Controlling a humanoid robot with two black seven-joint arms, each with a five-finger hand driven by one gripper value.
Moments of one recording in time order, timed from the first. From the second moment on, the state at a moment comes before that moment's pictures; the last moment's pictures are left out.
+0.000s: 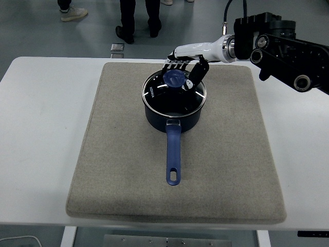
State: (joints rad) left arm 0.00 0.00 -0.13 -0.10 0.08 -0.09 0.00; right arm 1.44 -0.17 0.10 0.77 -1.10 0.48 0.11
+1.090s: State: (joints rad) left arm 0.00 0.00 -0.13 -0.10 0.08 -0.09 0.00; right arm 1.47 -0.27 0.11 0.77 -1.10 0.53 0.11
